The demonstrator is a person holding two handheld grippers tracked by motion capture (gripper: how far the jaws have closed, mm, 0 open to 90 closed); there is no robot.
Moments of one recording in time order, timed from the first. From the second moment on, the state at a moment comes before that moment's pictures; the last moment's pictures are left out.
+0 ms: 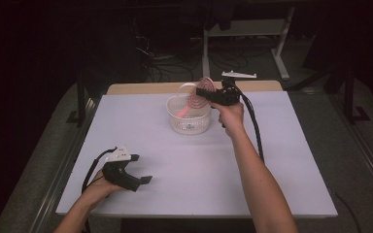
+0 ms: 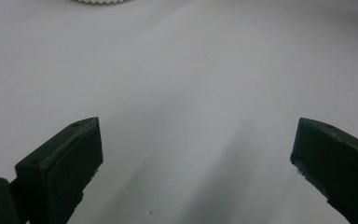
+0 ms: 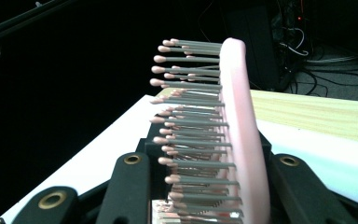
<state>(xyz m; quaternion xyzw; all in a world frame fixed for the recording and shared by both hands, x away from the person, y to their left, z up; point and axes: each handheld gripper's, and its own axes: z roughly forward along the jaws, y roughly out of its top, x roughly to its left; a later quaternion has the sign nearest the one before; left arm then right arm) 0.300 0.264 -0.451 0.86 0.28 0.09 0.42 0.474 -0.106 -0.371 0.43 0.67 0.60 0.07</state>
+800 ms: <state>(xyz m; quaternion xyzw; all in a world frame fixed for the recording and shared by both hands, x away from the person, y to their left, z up) 0.300 0.263 -0.452 0.86 0.28 0.09 0.42 0.481 -0.110 -0.384 0.45 0.68 0.58 0.05</state>
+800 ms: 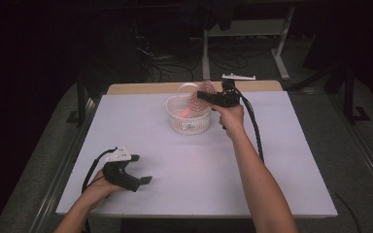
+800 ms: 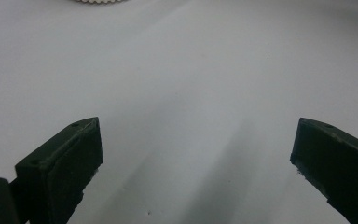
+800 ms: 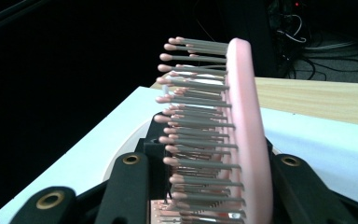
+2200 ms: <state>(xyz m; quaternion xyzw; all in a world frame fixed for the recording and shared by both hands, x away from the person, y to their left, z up) 0.300 0.262 -0.453 0.86 0.27 0.08 0.42 0.474 -0.127 -0.395 0.47 0.70 0.53 0.09</state>
